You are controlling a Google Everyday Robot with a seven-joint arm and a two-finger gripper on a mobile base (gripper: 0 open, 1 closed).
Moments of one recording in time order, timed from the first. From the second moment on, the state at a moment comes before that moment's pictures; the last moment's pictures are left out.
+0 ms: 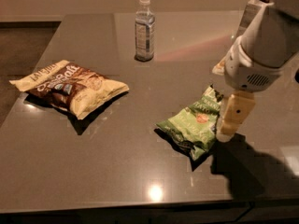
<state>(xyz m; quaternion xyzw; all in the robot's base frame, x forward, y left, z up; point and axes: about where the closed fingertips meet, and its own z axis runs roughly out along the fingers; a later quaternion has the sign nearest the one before) 0.448 -0.167 0.911 -0.64 0.76 0.01 0.14</state>
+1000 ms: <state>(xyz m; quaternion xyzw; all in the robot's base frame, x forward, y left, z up) 0.463 -0.154 0.903 -0.63 0.76 0.04 0.12</state>
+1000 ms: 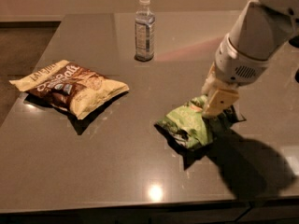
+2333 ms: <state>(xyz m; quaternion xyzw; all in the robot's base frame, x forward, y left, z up) 0.561 -0.050 0.989 -0.63 0.72 0.13 0.24</state>
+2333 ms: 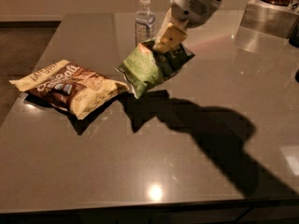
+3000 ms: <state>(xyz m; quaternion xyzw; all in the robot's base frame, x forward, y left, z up) 0.559 -0.015 0.991 -0.63 0.72 0.15 0.27</state>
